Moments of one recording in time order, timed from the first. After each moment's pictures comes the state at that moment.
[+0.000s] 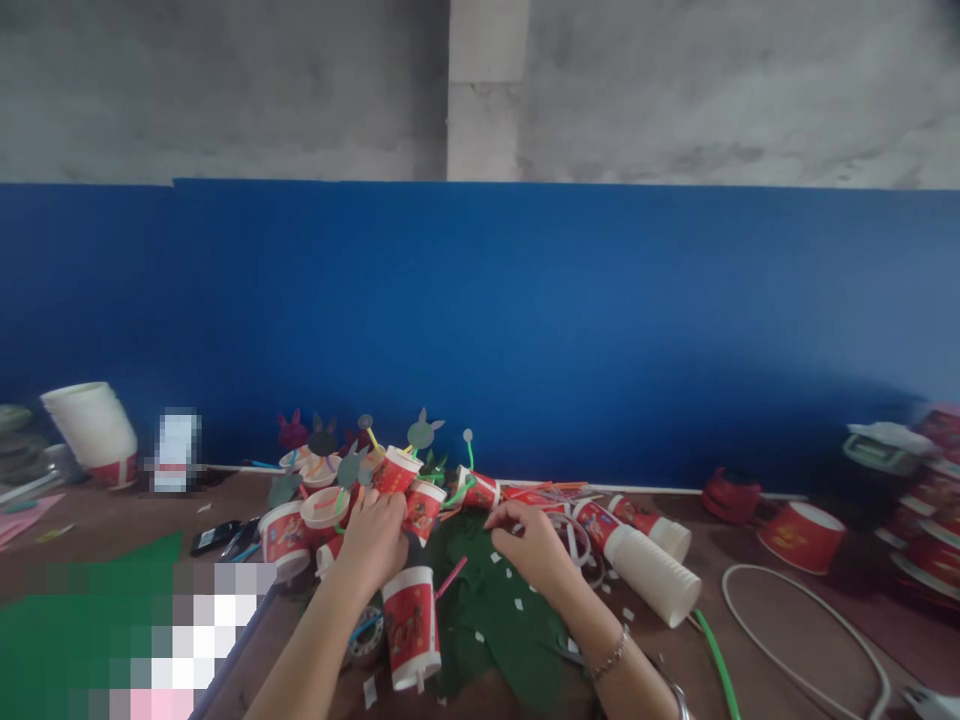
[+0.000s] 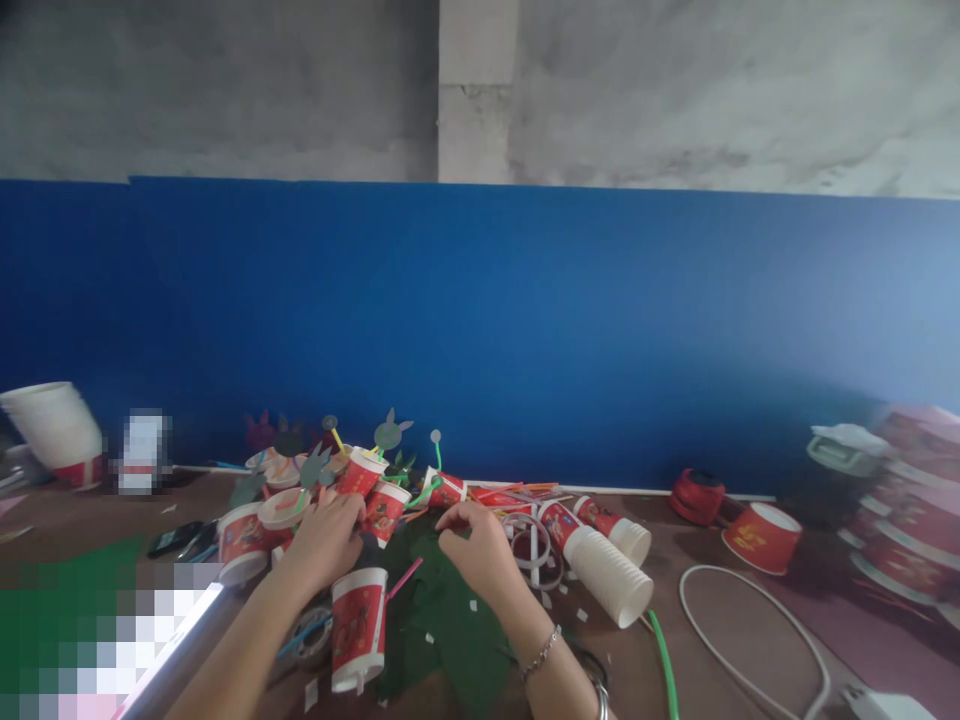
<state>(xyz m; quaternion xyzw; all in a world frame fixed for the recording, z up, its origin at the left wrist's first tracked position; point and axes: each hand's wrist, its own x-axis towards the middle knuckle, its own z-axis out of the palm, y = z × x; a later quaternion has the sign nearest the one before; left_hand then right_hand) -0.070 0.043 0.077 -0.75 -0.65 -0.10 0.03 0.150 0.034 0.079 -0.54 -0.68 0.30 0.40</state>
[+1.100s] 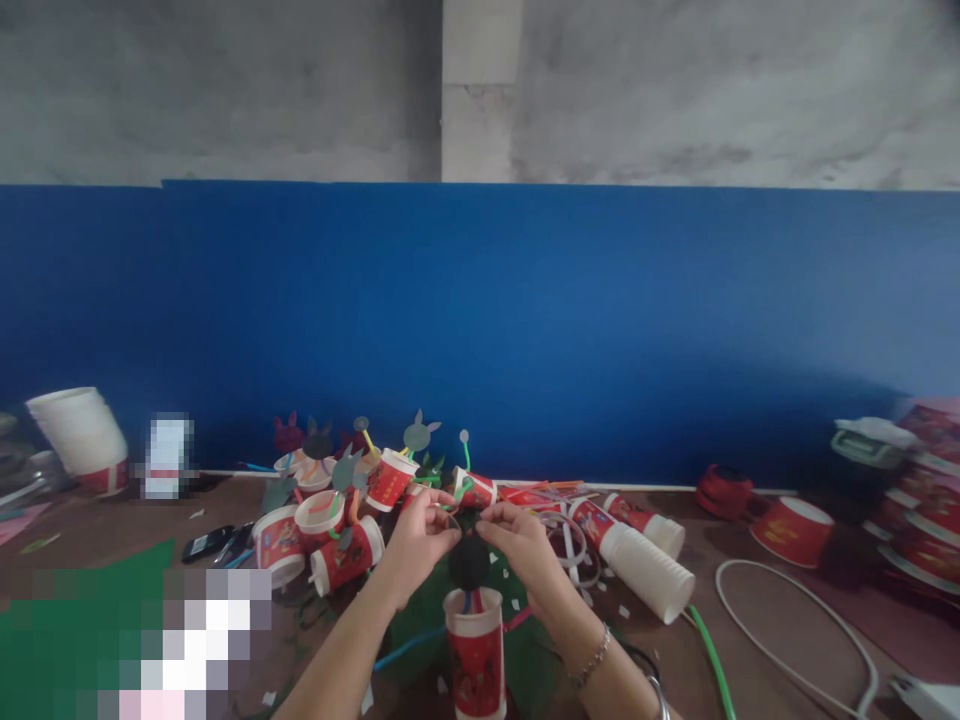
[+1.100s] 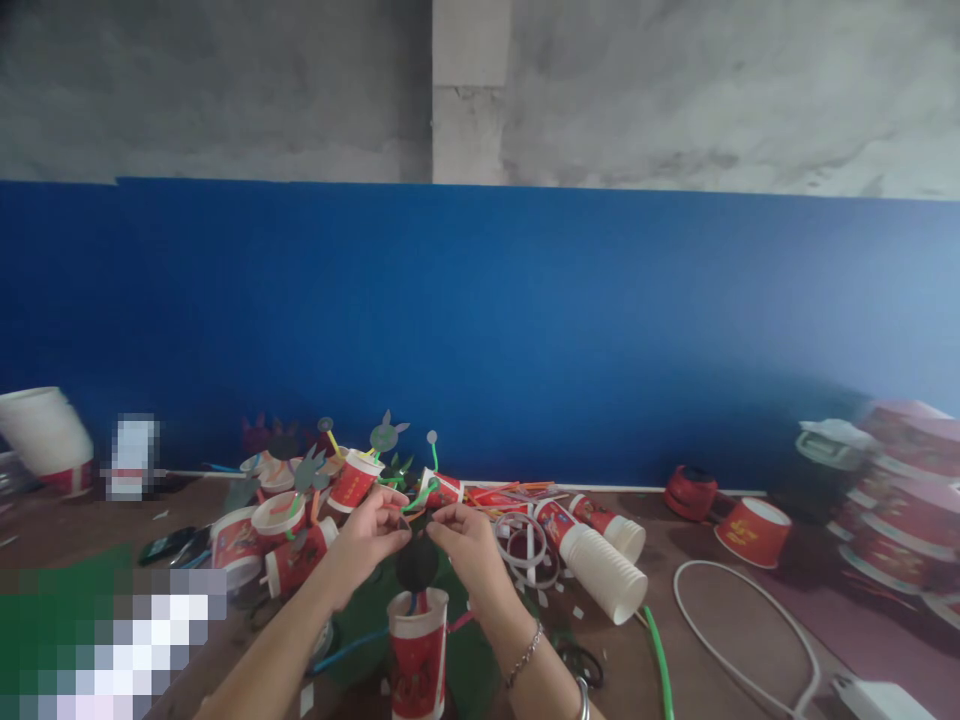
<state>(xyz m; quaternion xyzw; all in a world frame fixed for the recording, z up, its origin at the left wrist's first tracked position) -0.021 0.035 0.078 -0.57 -0.45 -0.47 -0.50 0.134 0.036 0.064 -0.48 -0.49 0.52 0.51</state>
